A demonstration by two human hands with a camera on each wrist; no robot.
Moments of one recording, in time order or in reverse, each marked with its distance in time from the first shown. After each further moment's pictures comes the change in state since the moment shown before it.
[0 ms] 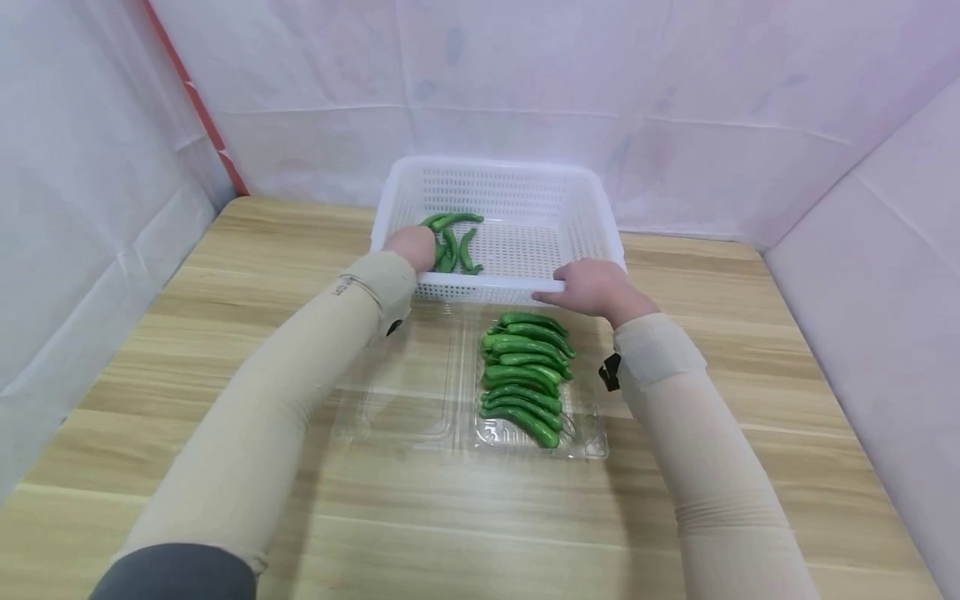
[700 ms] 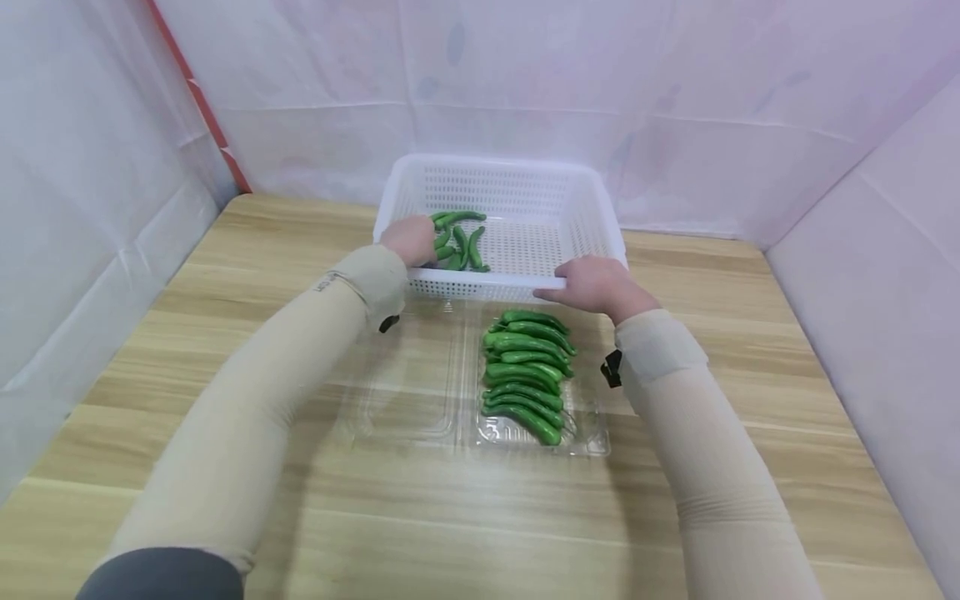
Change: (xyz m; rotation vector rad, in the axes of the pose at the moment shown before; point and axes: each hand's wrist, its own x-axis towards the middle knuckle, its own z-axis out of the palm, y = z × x) left_hand -0.016 0.003 -0.017 -0.105 0.050 0.040; right_hand 0.003 0.005 0.000 0.003 0.001 0.015
